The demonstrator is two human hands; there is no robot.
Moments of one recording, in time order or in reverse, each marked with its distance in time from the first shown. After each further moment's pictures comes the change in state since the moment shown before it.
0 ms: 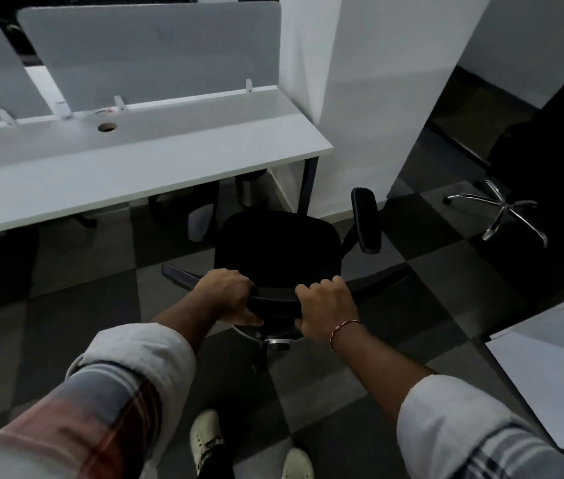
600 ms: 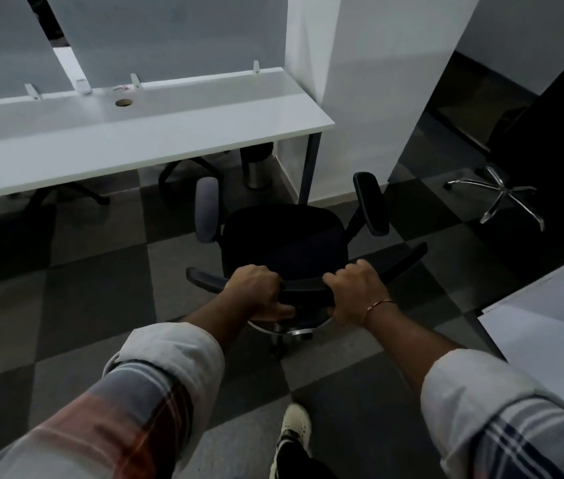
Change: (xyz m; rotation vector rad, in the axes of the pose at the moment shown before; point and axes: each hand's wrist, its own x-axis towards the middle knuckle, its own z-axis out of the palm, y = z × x) left_hand -0.091 0.108 0.023 -0.051 0.050 -0.022; right_hand -0.111 0.019 0.006 -0.166 -0.015 -0.153
